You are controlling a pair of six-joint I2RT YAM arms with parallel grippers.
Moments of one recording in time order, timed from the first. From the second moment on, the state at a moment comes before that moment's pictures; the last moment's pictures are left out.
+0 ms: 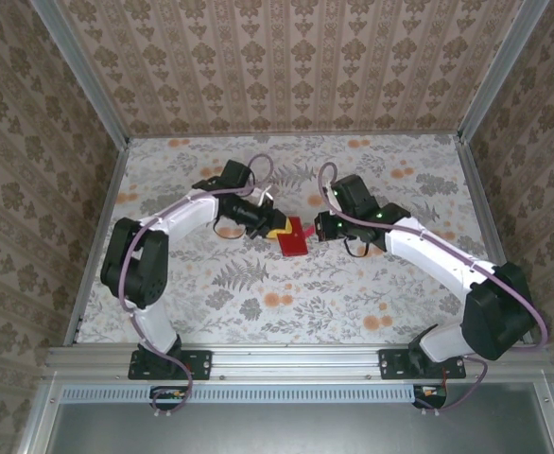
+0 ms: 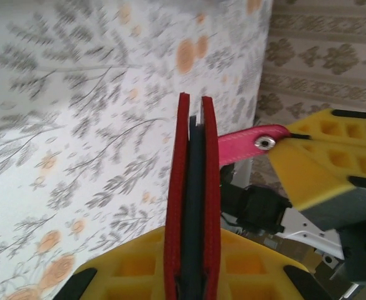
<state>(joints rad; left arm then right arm) -0.50 1.80 1.24 -0.60 0.99 -0.57 0.54 1.42 1.04 -0.49 -0.14 0.41</state>
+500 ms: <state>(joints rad) -0.51 2.01 1.15 -0.42 0.95 -0.57 0.55 1.36 0.83 -0.38 -0.20 0.51</state>
